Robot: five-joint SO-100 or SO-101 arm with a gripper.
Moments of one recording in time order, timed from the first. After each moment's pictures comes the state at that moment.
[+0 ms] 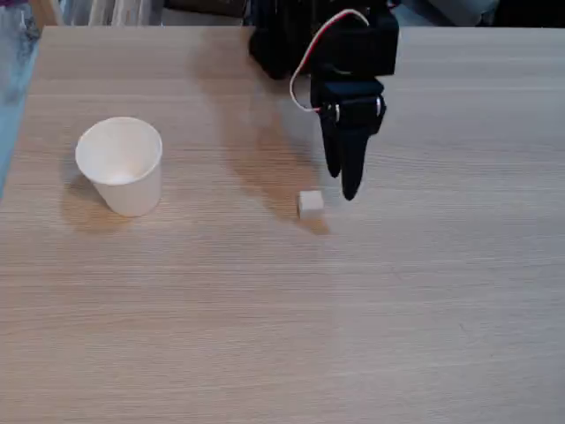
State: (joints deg) arm -1.8 121.3 136.0 46.3 -4.0
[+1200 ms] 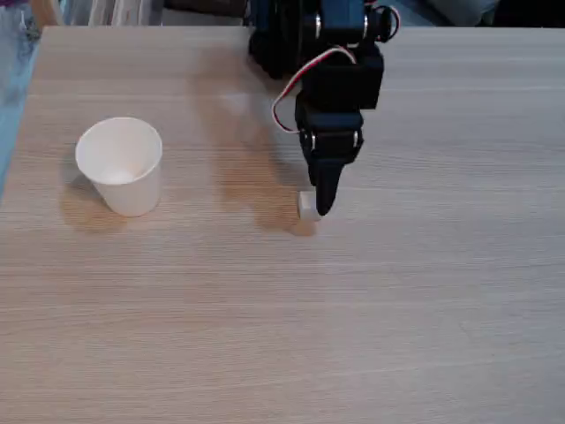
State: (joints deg) arm 2.5 106.9 127.5 50.5 -1.8
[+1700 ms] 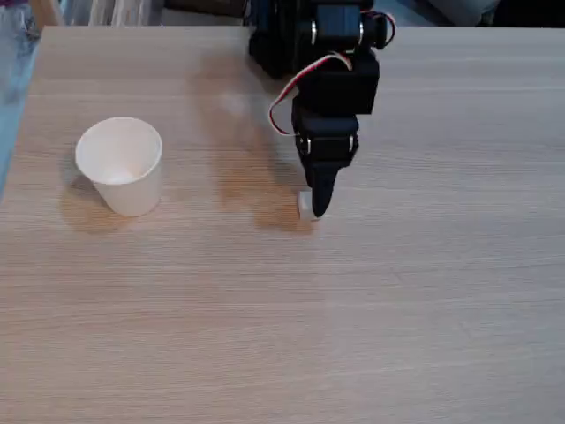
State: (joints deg) arm 3.3 105.6 127.5 50.4 -1.8
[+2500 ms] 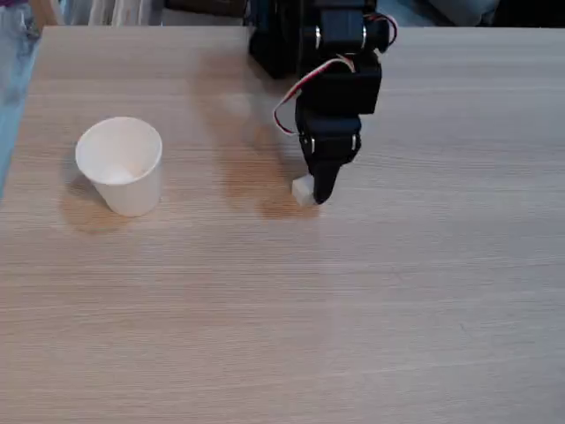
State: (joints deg) arm 1.3 105.6 130.6 50.6 -1.1
